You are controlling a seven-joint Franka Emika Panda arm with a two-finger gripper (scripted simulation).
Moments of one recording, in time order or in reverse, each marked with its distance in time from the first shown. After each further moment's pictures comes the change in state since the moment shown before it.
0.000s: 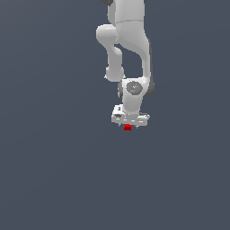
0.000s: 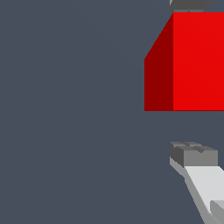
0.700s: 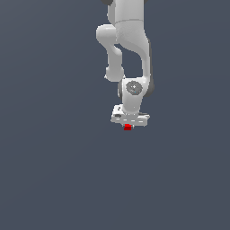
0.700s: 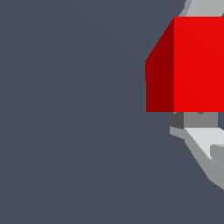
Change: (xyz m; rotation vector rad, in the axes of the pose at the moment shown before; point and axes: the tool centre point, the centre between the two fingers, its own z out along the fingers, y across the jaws) arm 0.001 0.001 -0.001 0.000 0.000 0.000
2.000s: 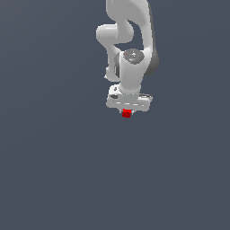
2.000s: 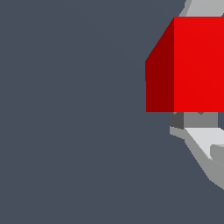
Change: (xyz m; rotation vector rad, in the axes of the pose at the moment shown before) arm 0.002 0.018 -0.127 0.001 0.002 0.000
